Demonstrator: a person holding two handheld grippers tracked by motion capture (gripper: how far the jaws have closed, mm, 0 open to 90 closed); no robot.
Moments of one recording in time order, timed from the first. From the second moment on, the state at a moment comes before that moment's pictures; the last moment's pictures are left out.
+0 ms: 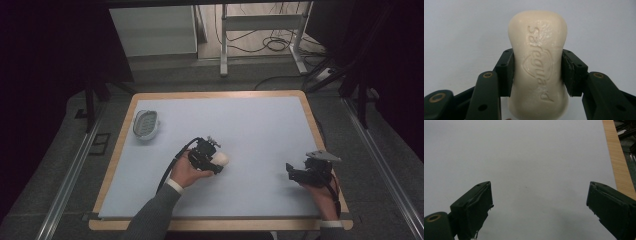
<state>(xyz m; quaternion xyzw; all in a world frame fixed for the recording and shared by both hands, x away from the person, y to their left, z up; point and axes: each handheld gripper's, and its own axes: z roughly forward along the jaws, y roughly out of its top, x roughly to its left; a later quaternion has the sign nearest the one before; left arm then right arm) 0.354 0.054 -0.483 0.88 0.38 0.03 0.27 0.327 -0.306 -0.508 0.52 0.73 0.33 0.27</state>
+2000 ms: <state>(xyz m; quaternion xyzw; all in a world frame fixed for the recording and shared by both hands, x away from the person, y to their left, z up) 0.380 0.146 -0.458 0.85 0.45 0.06 0.27 0.328 -0.306 -0.510 0.52 0.74 0.33 0.27</state>
